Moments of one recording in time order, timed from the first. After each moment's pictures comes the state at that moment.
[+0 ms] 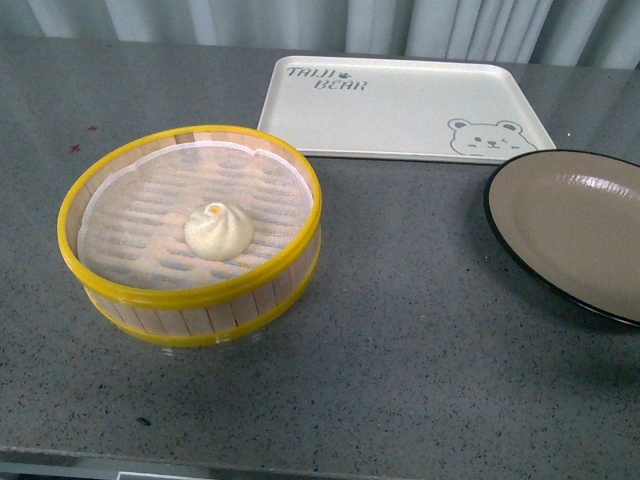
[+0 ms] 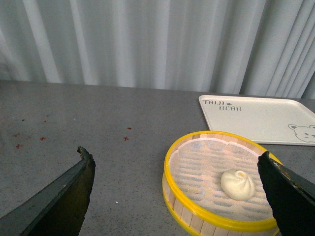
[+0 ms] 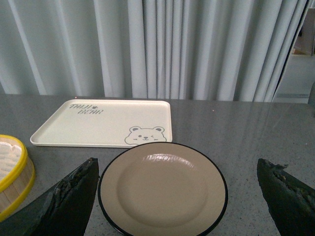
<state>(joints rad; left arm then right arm) 0.00 0.00 0.03 0.00 0.00 0.00 0.00 0.00 0.01 0.00 0.00 0.00</state>
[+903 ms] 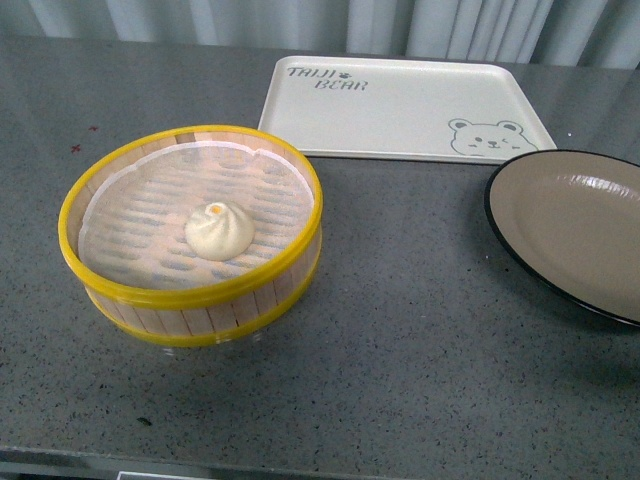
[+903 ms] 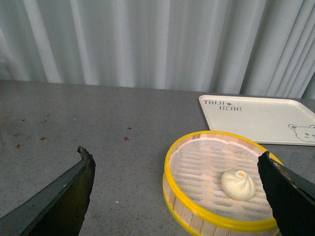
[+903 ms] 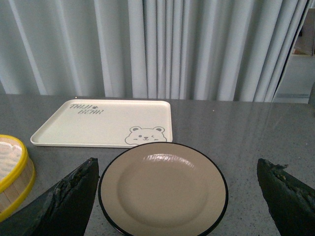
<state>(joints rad) 0.00 0.00 0.03 0.00 0.00 0.00 0.00 0.00 0.01 0.00 0.00 0.00</state>
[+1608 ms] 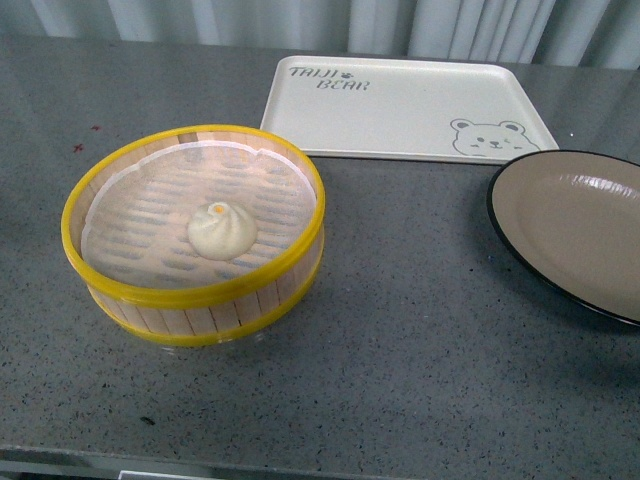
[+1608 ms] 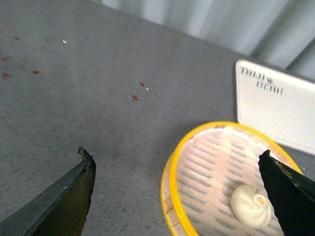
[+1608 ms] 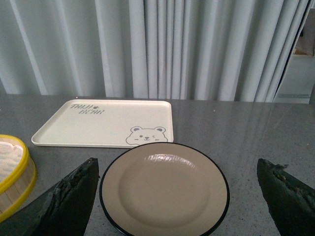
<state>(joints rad) -0.09 1.06 0.44 0.28 -0.19 -0.27 0.00 0.00 0.01 0.00 0.00 0.00</state>
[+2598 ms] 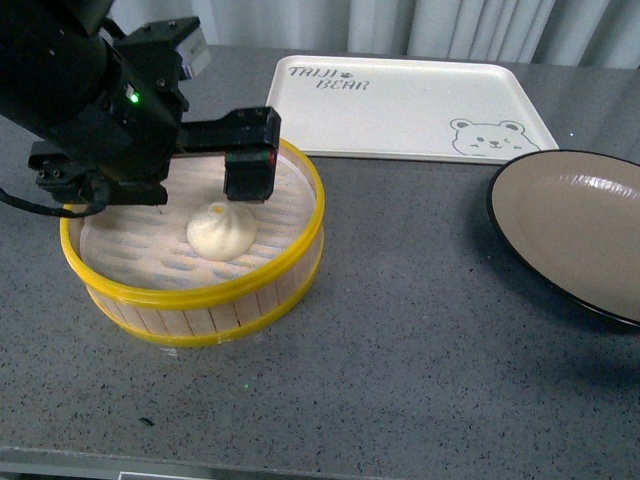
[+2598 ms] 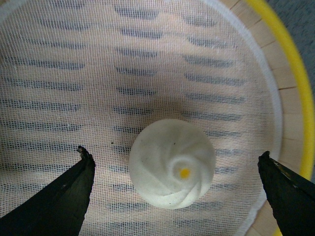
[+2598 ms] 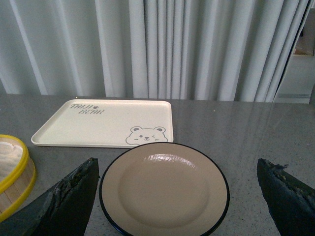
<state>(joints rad) -0.32 1.89 1.09 -0.17 0.05 -0.20 0.00 0.00 0.01 0.00 0.00 0.00</state>
